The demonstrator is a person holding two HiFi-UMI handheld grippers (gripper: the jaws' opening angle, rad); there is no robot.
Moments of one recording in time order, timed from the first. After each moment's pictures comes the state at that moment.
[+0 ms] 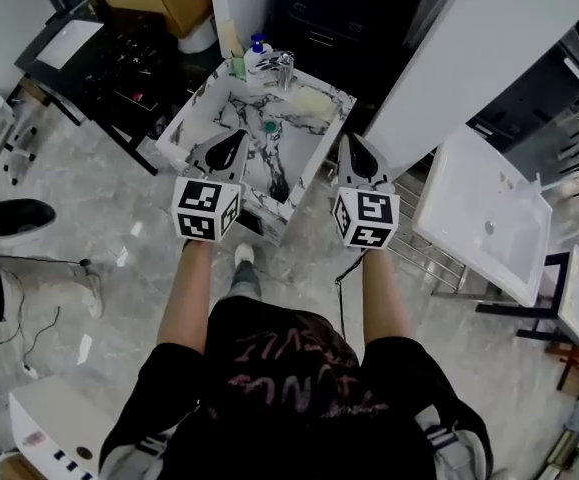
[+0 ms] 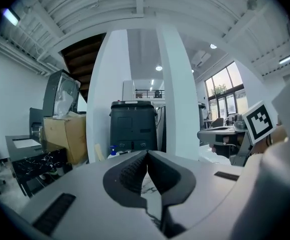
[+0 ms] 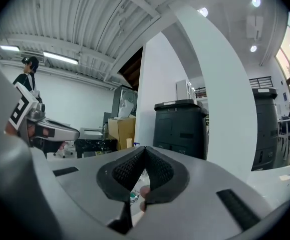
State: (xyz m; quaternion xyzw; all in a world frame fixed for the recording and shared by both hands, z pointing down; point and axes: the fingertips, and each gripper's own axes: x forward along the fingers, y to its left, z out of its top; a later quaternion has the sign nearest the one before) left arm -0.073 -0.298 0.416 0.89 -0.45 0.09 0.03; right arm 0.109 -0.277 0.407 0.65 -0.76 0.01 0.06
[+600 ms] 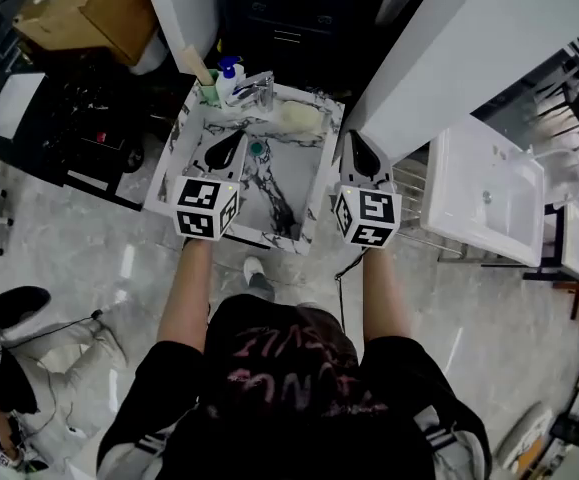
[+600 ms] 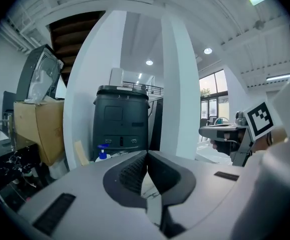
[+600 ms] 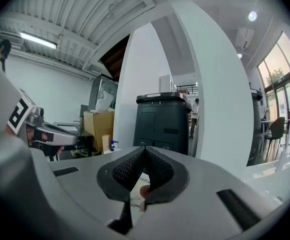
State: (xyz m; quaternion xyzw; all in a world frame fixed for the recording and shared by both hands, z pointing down) left arm -0.059 -0.449 0.448 0.93 -0.34 0.11 0.06; right arm 0.119 -0.385 0.422 0.73 -0.67 0.04 0.08
